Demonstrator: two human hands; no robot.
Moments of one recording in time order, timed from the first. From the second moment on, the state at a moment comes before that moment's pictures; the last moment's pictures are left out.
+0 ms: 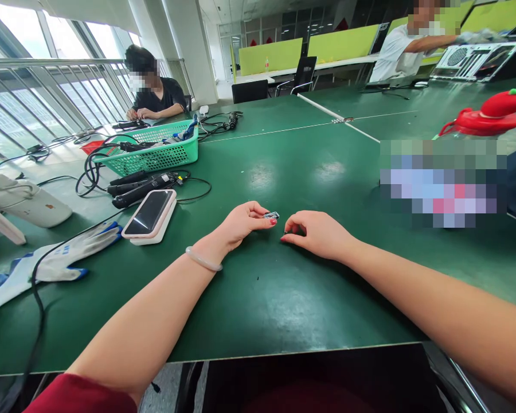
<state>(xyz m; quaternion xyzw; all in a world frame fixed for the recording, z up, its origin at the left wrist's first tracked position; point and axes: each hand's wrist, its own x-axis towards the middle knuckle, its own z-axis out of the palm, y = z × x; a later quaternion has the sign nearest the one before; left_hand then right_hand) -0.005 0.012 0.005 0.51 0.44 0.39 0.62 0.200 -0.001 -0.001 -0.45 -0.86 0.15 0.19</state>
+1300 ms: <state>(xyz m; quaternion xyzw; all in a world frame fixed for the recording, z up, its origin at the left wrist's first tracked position) -0.004 0.011 0.006 0.54 0.46 0.36 0.61 0.196 0.005 0.000 -0.49 -0.86 0.12 0.13</state>
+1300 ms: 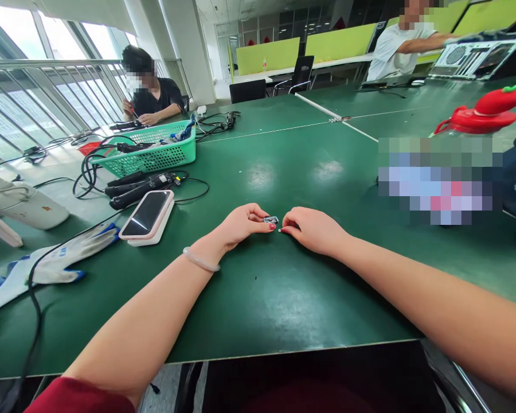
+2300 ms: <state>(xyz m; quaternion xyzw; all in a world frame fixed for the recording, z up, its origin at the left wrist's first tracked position) 0.002 0.007 0.005 0.63 0.48 0.30 0.54 0.193 -0.008 0.008 -0.47 -0.82 0.12 0.30</state>
